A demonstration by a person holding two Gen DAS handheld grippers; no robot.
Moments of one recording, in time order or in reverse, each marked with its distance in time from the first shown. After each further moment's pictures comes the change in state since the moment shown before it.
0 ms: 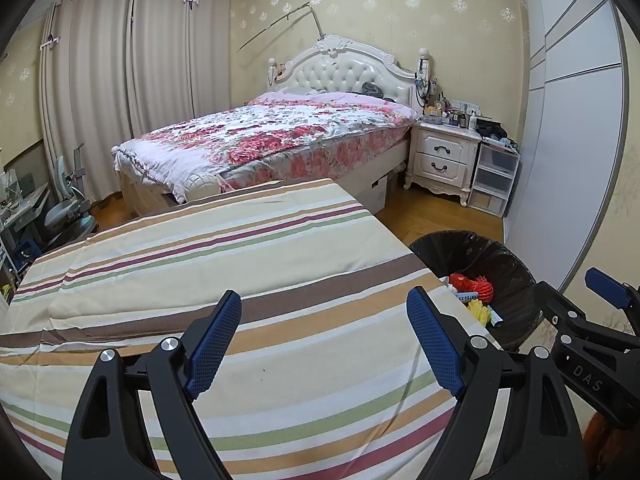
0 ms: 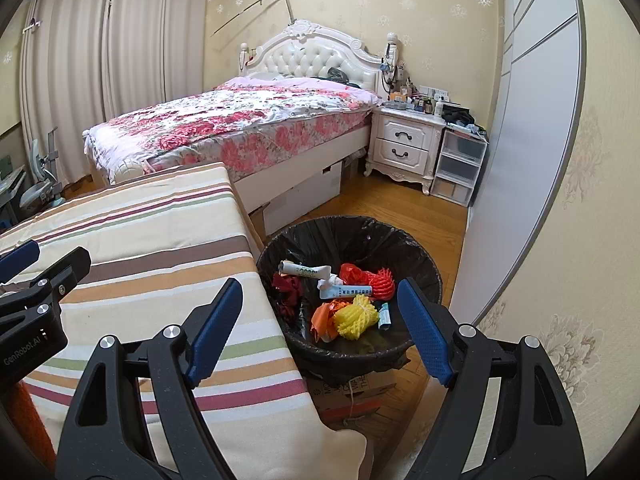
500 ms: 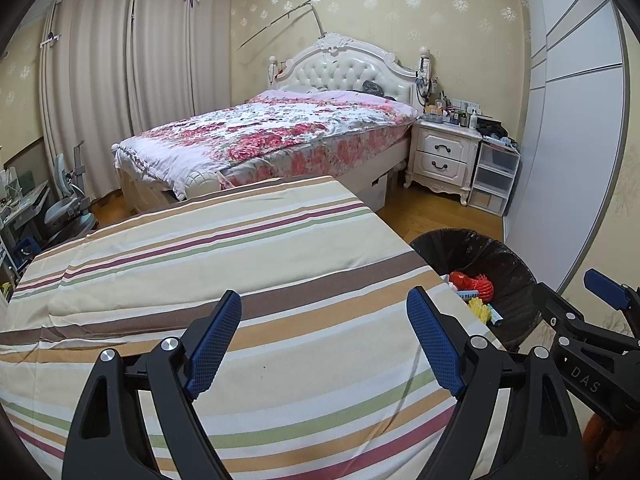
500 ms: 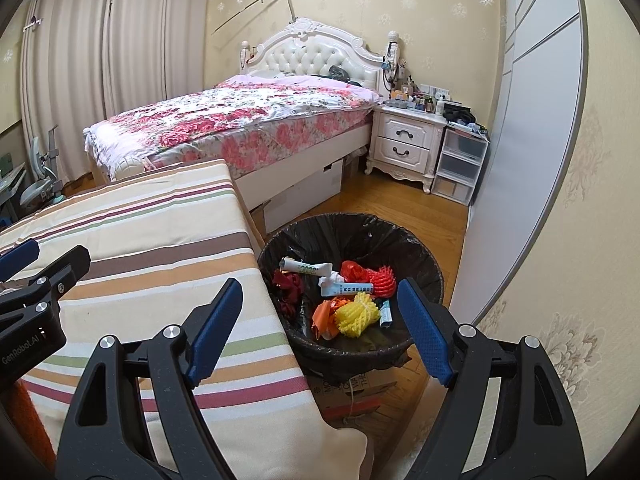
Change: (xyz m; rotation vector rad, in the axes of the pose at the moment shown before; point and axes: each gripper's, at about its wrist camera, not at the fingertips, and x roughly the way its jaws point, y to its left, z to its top) left arm 0.001 0.000 -0.003 -0.004 0.004 0.000; right arm 0.001 0.001 -0.003 -0.001 0.002 0.001
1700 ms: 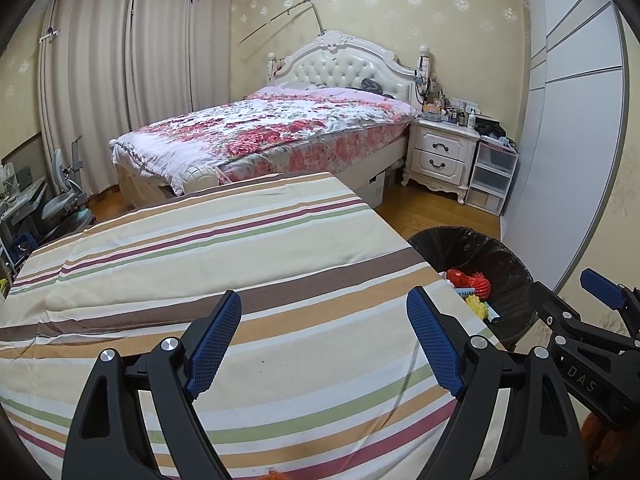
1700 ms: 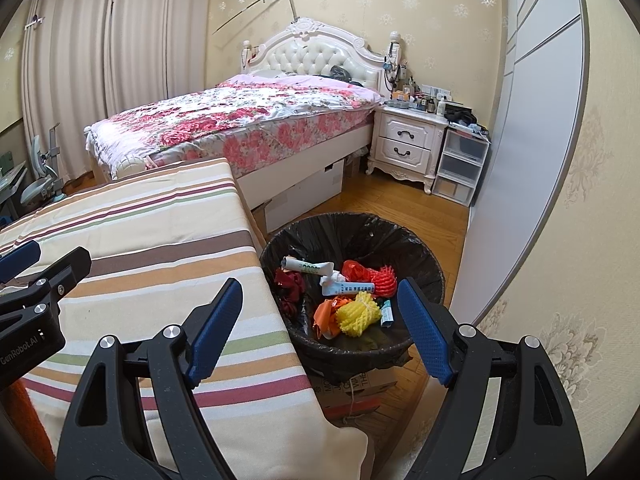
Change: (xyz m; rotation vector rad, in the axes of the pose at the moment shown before) left arm 0.000 0.001 -0.006 -0.009 0.012 -0.016; right arm 0.001 0.001 0.000 -0.001 0.002 0.000
